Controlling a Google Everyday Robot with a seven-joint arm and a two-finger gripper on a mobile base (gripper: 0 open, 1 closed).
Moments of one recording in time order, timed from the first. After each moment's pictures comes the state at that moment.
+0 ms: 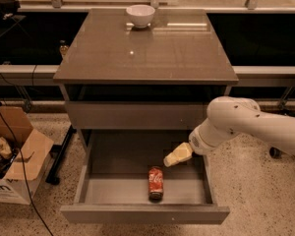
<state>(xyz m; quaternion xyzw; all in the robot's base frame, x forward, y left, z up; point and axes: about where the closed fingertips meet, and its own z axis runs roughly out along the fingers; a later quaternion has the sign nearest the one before) 0.539 -0.158 0.598 -0.20 0.97 0.13 0.10</state>
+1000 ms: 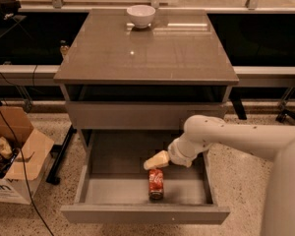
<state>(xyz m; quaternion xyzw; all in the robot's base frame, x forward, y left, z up) 0.559 -0.092 0.501 -0.11 0.97 0.19 0.06</state>
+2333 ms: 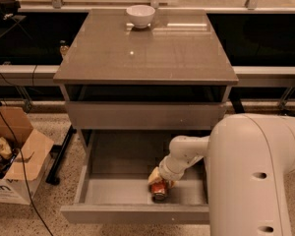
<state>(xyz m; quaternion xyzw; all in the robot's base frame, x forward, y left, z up) 0.554 -0.069 0.368 0.05 0.98 0.17 -0.02</state>
